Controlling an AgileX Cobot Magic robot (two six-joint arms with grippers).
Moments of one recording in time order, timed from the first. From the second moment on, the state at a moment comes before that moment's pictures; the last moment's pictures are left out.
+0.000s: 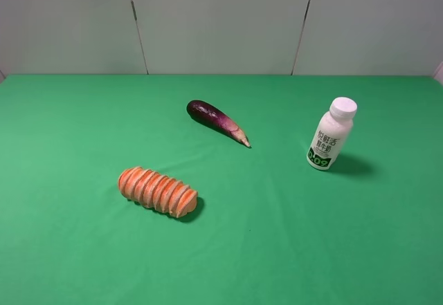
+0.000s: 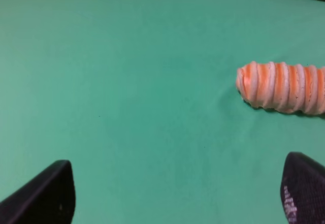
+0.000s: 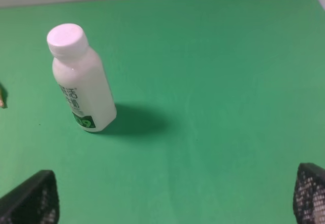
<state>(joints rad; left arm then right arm) -0.06 -0.01 -0.50 -0.05 1.06 0.13 0.07 -0.01 -0.49 -0.07 1.01 0.08</state>
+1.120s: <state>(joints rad) -0.06 -0.01 -0.50 -0.05 1.06 0.13 0.07 -0.01 -0.49 -0.07 1.01 0.08</state>
